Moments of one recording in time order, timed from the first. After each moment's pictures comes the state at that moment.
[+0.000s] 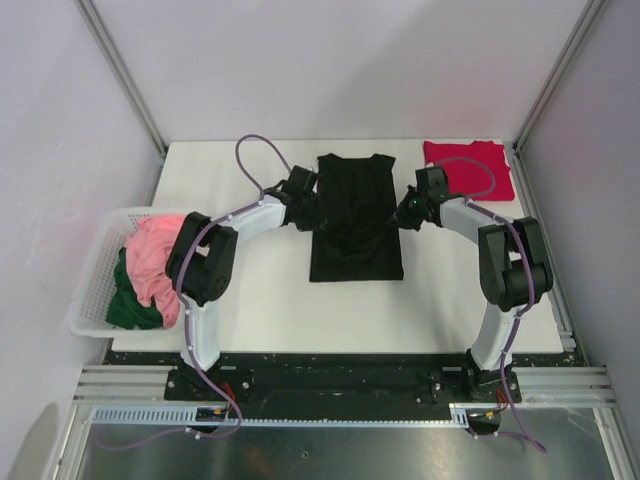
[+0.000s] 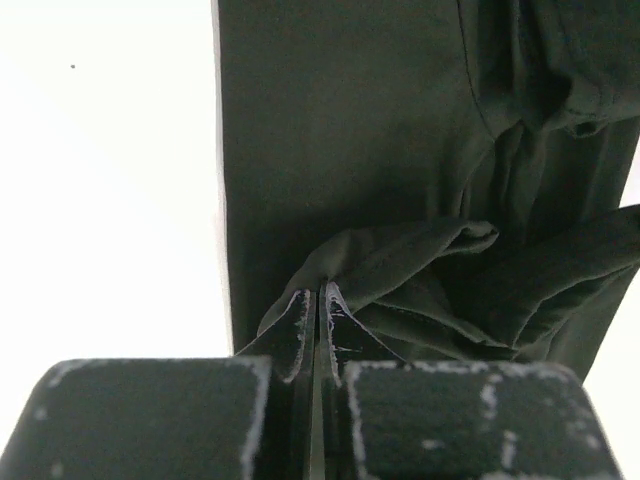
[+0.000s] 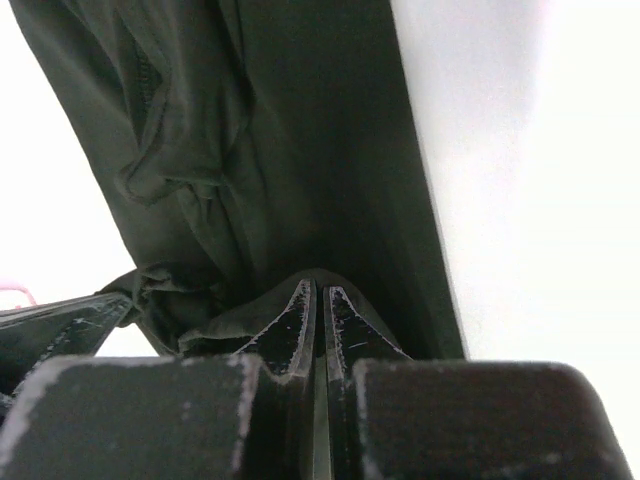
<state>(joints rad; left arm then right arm) -0.51 1.99 1.43 -0.35 0.04 -0.62 0.24 1.87 1.22 -0.22 -0.20 0.76</state>
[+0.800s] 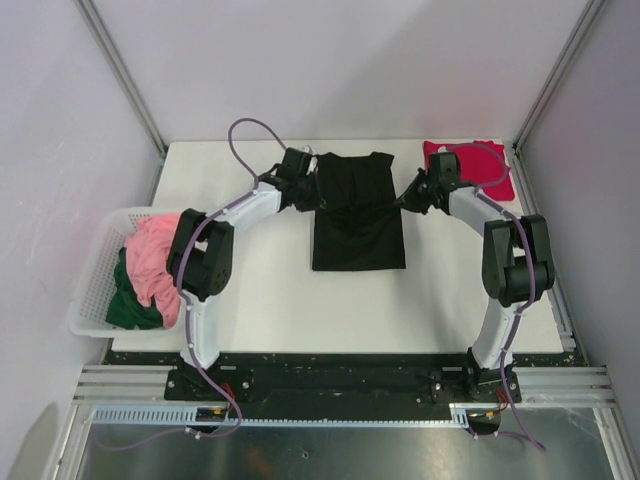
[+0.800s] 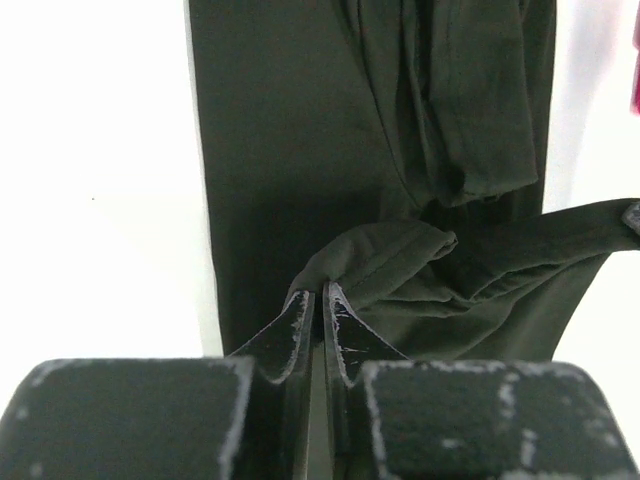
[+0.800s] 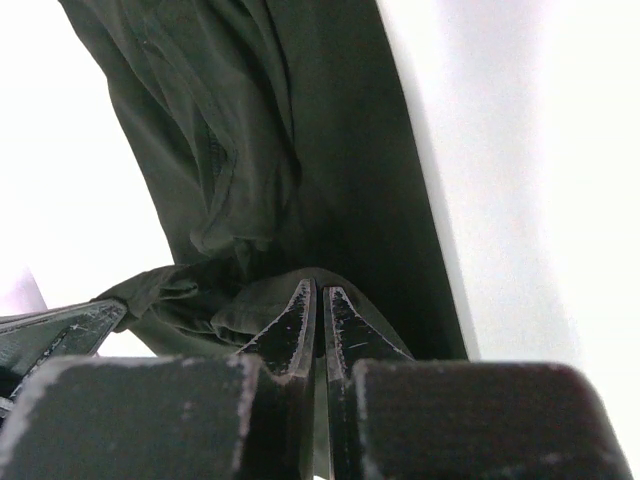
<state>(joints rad) -0.46 2.03 1.57 -0.35 0.09 -0.59 0.17 1.89 1.33 -0.22 -0.24 0.75</state>
